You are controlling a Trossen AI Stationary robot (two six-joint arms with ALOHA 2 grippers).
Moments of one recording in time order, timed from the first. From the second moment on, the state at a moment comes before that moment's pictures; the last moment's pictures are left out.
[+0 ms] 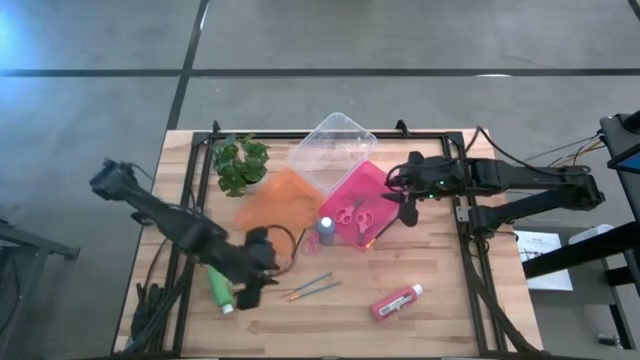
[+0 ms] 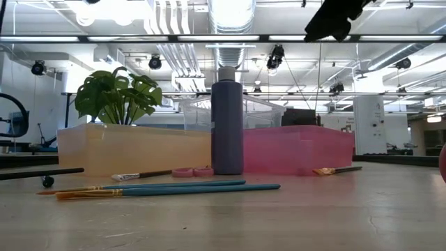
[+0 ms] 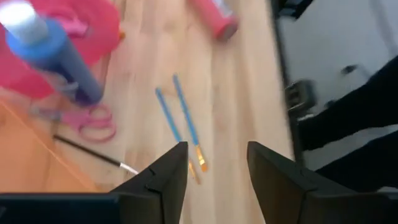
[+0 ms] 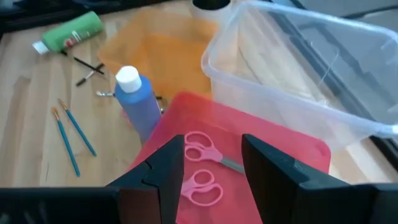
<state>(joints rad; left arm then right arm) -0.54 1.39 1.22 -0.73 -0.20 -0.55 -0.03 1.00 1.00 -0.65 0.16 0.21</state>
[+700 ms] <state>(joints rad) -0.35 1.80 1.21 -0.53 -0.27 -0.39 -0.02 0.89 1.00 -0.64 0.16 0.14</state>
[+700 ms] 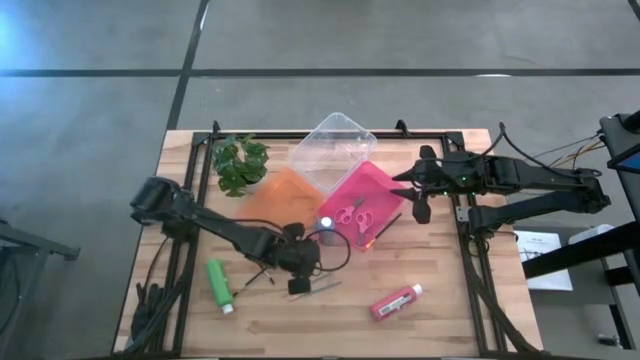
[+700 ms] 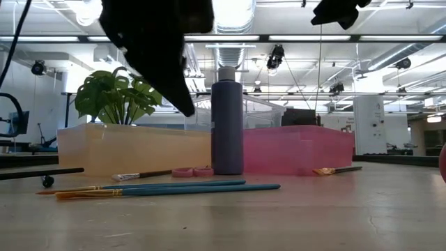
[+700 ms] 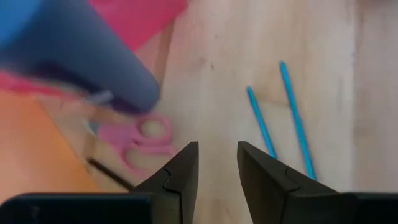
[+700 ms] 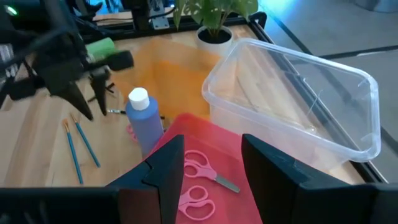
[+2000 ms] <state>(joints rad) -0.24 1.83 1.01 -0.31 -0.13 -0.12 -0.02 0.89 1.00 -0.63 0.17 0.13</state>
